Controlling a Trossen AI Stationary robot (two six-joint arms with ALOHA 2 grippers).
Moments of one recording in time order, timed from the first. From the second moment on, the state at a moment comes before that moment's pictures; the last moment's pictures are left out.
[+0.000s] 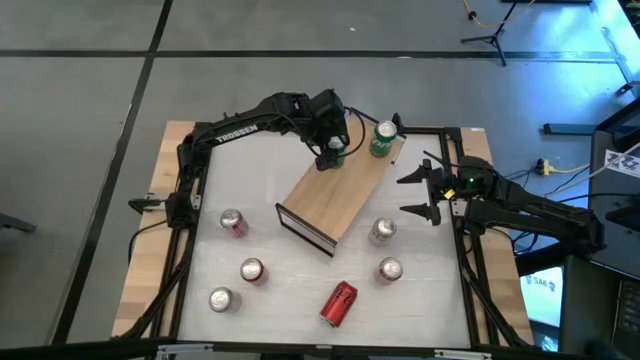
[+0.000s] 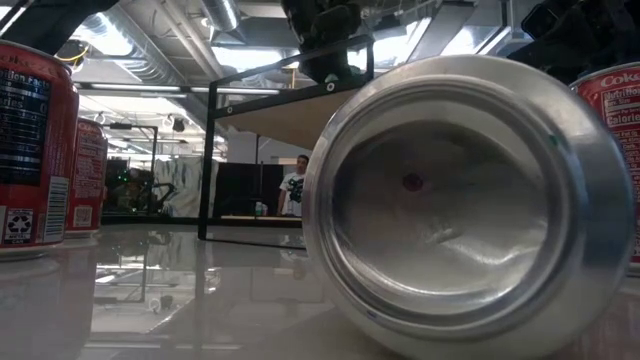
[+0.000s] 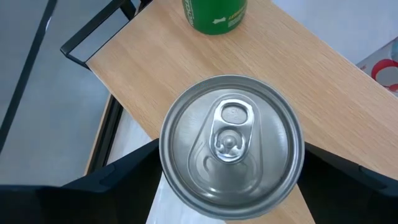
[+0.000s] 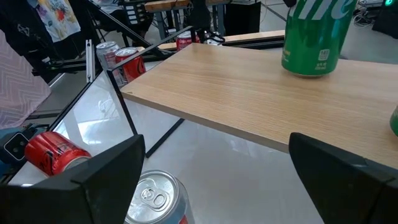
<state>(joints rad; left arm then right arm) 0.34 2.02 2.19 -1.15 -0.04 0.11 -0.37 0.44 0.38 -0.22 -0.43 -0.01</state>
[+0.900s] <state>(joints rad) 0.33 2.02 2.19 -0.98 -0.08 0.12 -0.37 0.44 0.38 -0.22 -0.43 -0.01</state>
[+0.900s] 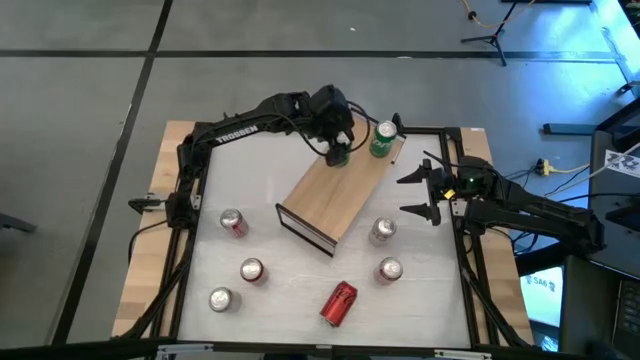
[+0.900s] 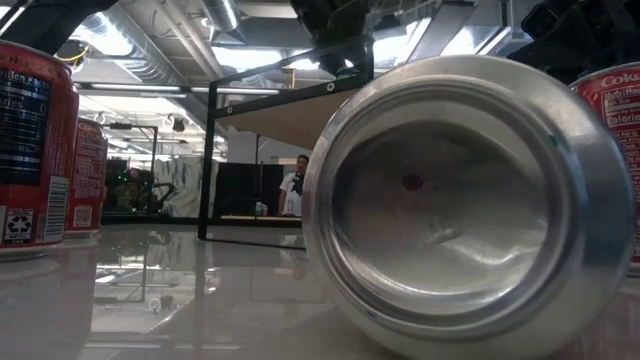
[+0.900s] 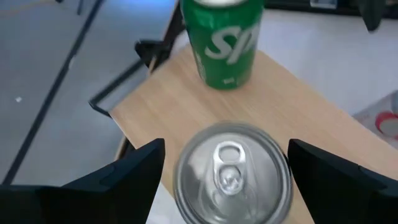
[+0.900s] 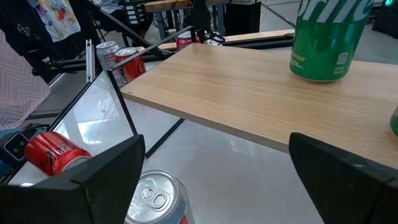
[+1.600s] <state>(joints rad) 0.32 2.02 2.19 -1.01 -0.10 -0.05 -0.37 0.44 0.38 -0.24 -0.43 -0.01</state>
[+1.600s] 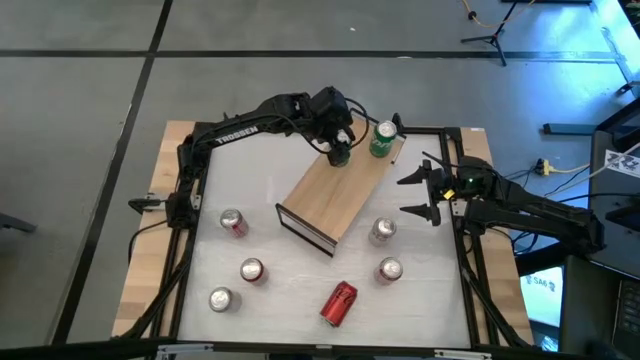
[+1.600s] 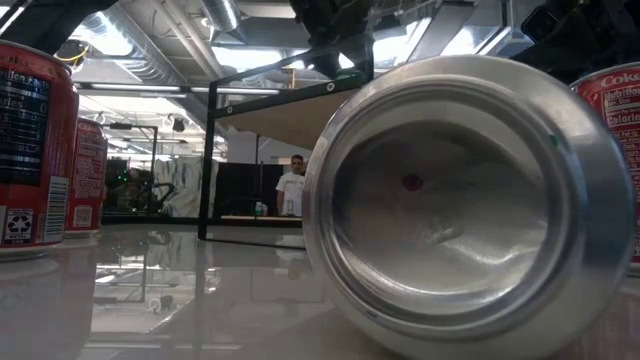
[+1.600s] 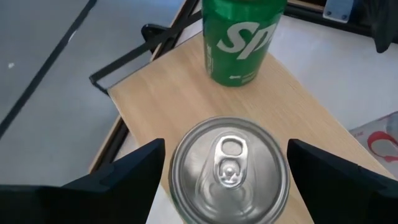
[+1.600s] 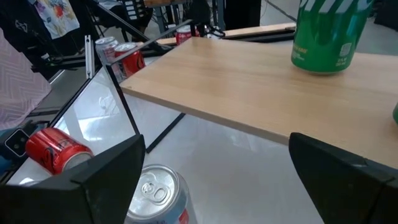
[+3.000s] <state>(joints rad) 0.42 2.02 2.19 -0.97 0.31 0.36 -0.37 0.44 0.38 -0.24 -0.43 -0.01</state>
